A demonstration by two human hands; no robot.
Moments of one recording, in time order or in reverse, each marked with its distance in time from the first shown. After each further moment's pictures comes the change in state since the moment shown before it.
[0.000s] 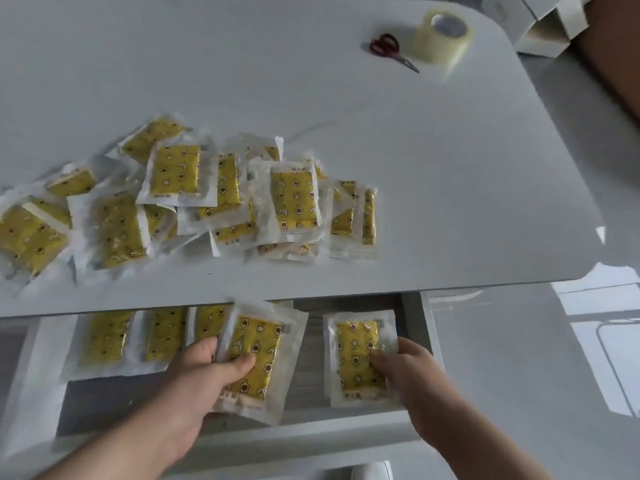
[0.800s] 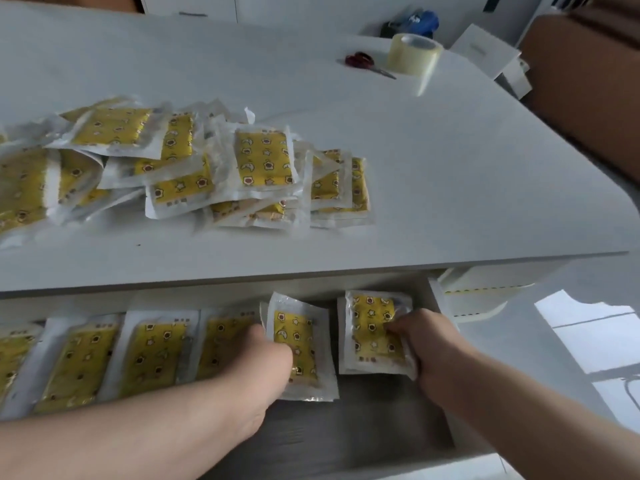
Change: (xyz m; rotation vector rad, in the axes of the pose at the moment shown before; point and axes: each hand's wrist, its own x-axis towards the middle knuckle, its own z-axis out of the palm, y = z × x) left_hand 0.130 -0.055 0.109 0.265 0.136 0.209; right_hand 0.128 0.017 -0.013 0.134 0.212 -0.102
